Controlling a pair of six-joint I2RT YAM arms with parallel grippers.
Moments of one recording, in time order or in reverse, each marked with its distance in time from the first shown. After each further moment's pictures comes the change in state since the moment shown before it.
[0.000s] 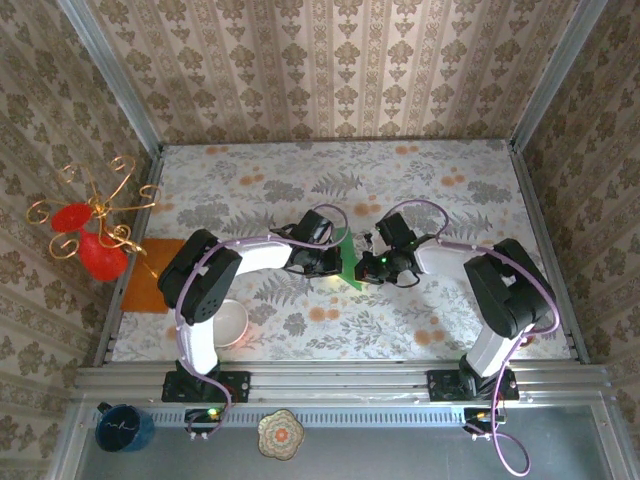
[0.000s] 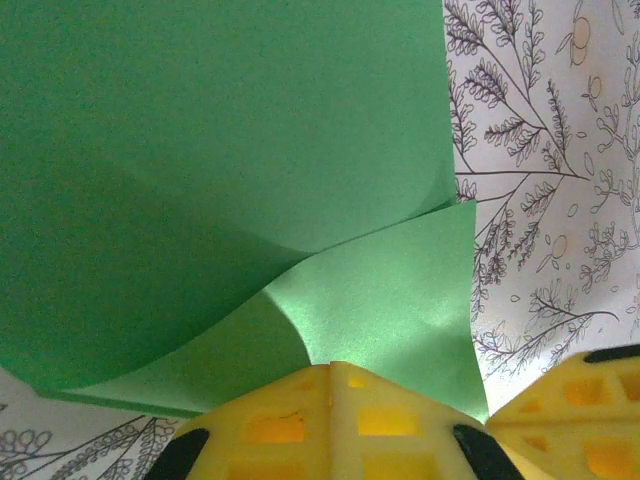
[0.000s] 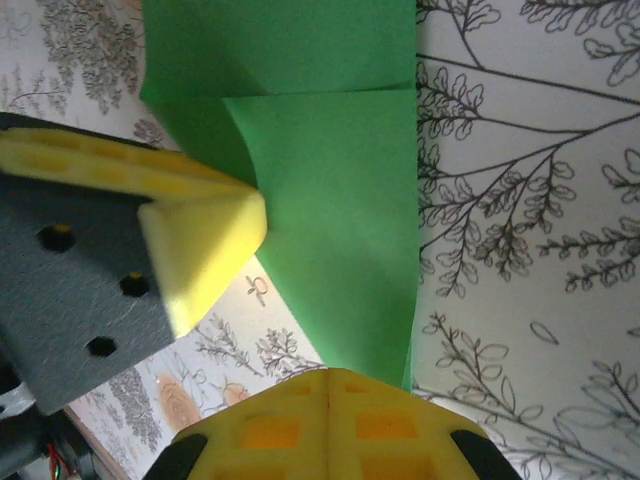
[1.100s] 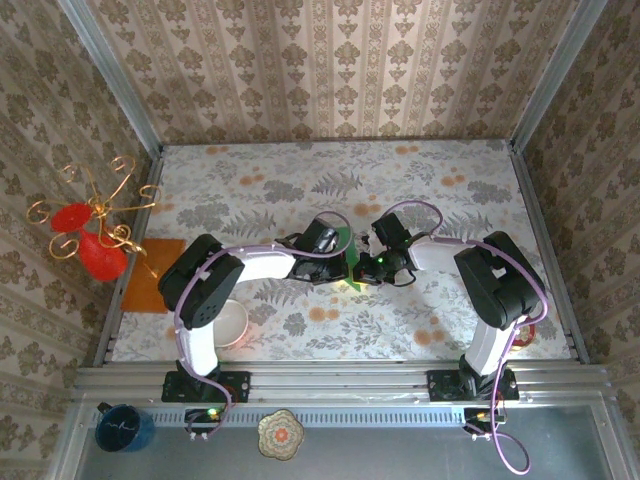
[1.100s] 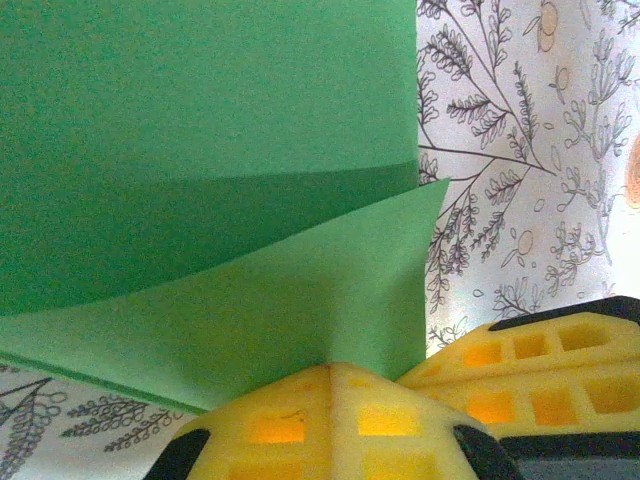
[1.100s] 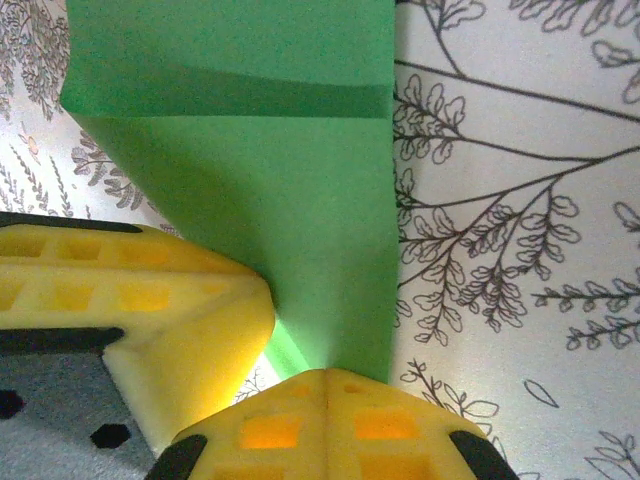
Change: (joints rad) left arm -0.057 -0.021 -0.076 0.137 -0.049 -0.144; right arm 0.004 0.067 0.031 -0.026 0.018 -0.007
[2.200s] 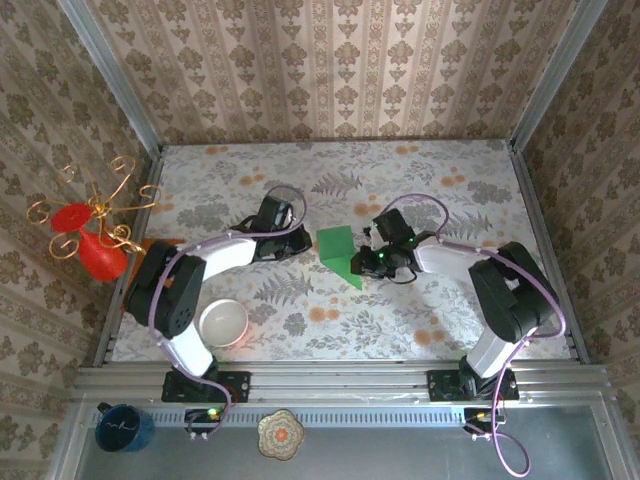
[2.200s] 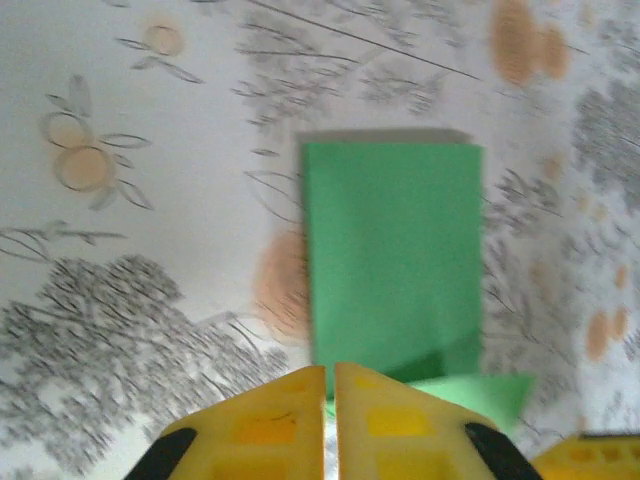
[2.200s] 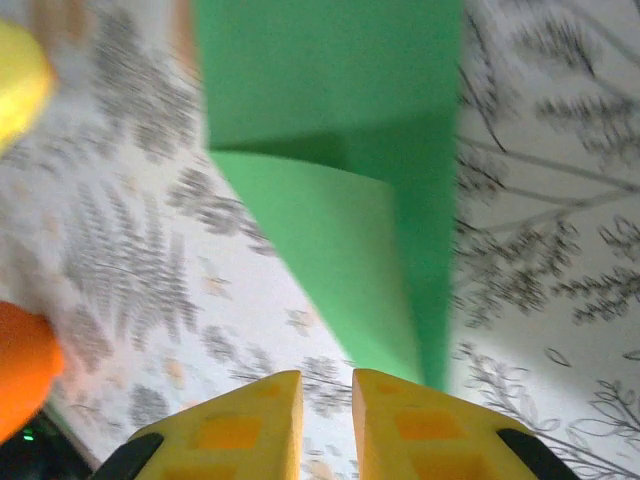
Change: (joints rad) left arm 0.251 -0.195 -0.069 -0.023 -0.025 0.079; right arm 0.012 -0.133 -0.001 0.027 0.053 0.045
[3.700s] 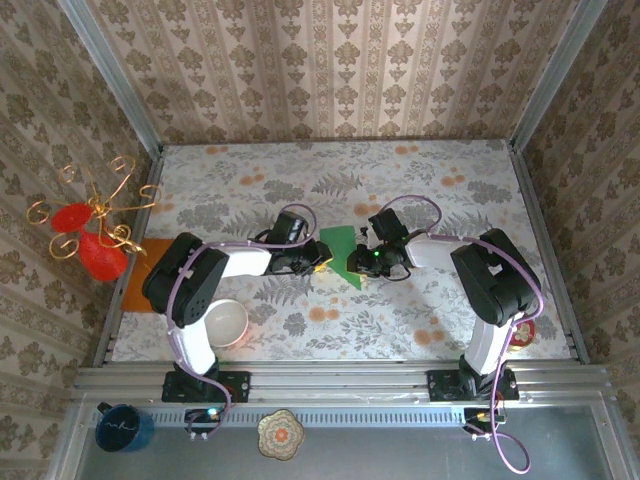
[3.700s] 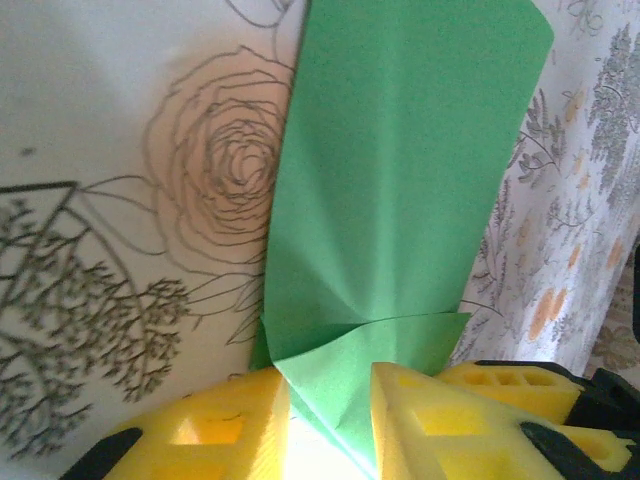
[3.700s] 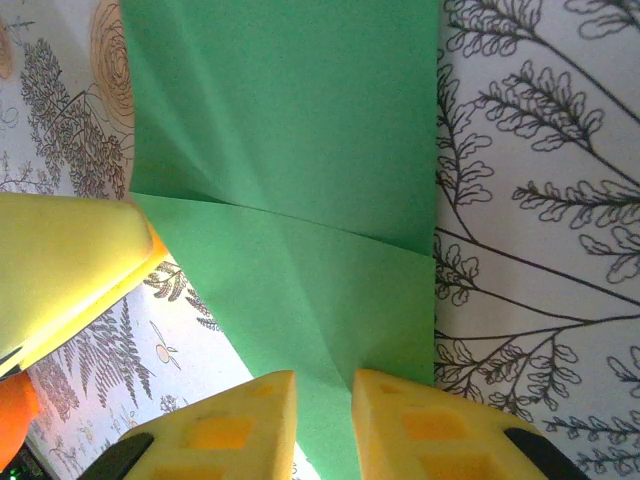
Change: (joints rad) left arm -0.073 0.152 -0.053 0.217 0.139 -0.325; right arm -0.015 0.159 0.038 0.063 -0.007 0.019
